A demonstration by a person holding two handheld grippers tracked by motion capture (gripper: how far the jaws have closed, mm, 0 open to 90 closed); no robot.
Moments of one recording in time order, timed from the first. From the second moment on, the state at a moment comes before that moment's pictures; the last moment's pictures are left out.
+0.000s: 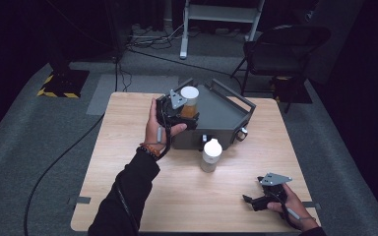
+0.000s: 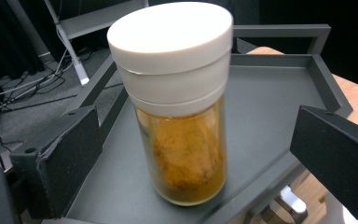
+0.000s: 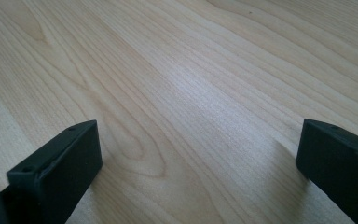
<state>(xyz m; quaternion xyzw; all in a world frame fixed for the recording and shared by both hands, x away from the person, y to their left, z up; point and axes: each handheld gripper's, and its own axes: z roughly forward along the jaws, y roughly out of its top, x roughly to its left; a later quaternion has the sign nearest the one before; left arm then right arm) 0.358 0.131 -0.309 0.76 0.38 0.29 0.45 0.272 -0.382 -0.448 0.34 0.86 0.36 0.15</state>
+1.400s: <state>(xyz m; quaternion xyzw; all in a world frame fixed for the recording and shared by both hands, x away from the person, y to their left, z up) 0.290 0.140 -0.357 0.82 0.31 0.29 0.38 0.272 -0.383 -0.449 0.34 0.86 0.36 0.15</state>
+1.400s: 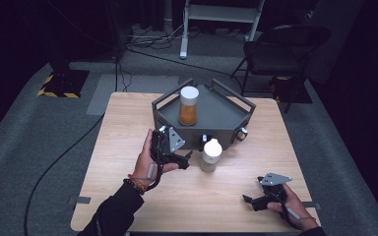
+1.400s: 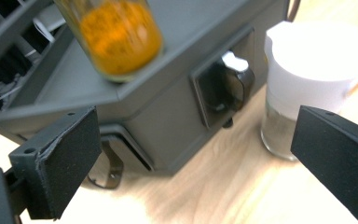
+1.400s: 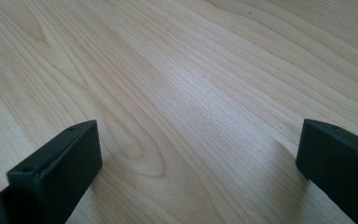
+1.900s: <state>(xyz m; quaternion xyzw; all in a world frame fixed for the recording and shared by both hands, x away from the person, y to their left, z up) 0.278 0.148 -0.389 0.85 0.31 0.27 0.34 0.272 -0.383 -0.449 0.34 0.86 0.36 0.15</state>
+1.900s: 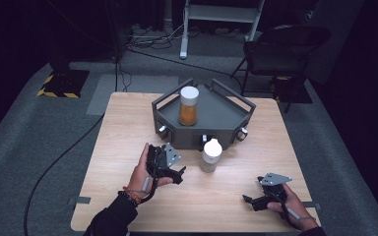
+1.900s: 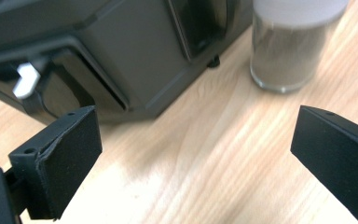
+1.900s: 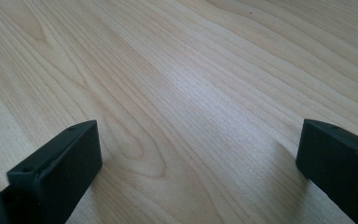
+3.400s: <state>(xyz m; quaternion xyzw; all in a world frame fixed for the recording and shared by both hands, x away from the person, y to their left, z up) 0.273 0.211 -0.441 0.85 0.37 0.18 0.31 0.272 -0.383 -0.449 0.34 0.86 0.36 0.15</state>
